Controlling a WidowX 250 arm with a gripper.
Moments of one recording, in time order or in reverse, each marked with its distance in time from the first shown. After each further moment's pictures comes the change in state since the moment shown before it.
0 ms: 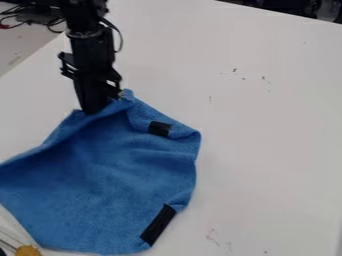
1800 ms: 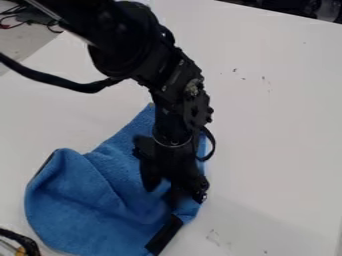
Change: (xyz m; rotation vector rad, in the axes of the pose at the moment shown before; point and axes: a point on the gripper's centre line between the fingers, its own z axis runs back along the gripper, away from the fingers) arm -0.026 -0.140 -0.039 0.054 -0.103 -0.076
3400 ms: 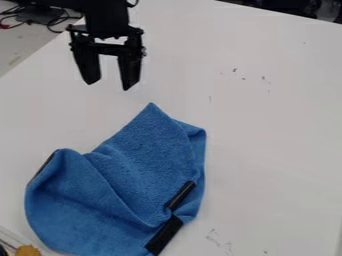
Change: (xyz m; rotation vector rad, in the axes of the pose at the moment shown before) arm 0.027 0.128 0.082 -0.224 0.123 0.277
